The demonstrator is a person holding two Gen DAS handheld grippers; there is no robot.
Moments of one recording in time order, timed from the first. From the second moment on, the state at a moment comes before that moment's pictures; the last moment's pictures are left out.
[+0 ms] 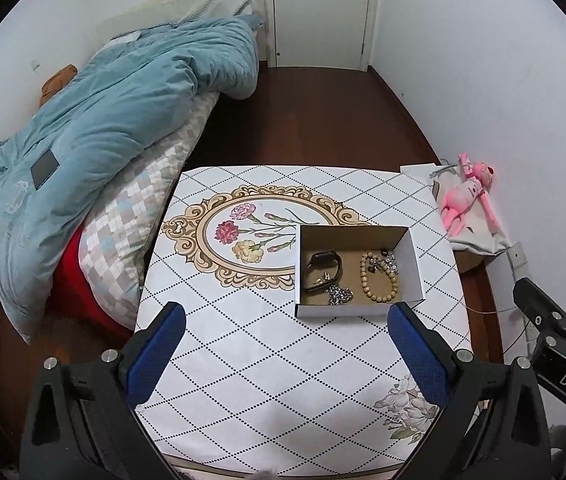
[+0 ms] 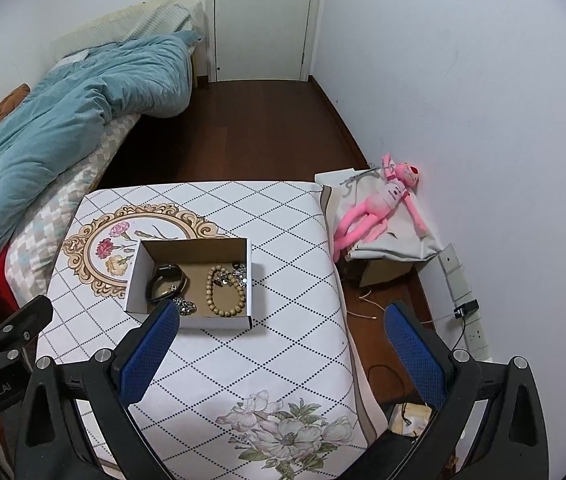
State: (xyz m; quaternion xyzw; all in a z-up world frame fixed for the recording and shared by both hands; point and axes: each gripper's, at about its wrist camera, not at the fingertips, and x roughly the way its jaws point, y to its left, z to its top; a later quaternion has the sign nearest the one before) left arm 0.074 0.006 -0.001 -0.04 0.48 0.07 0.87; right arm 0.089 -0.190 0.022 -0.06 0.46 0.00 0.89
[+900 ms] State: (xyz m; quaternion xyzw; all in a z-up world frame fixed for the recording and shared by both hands) left arm 0.075 0.003 -0.001 -0.04 0.48 0.07 0.88; right arm 0.086 -0.188 0.019 -0.06 0.46 0.01 0.89
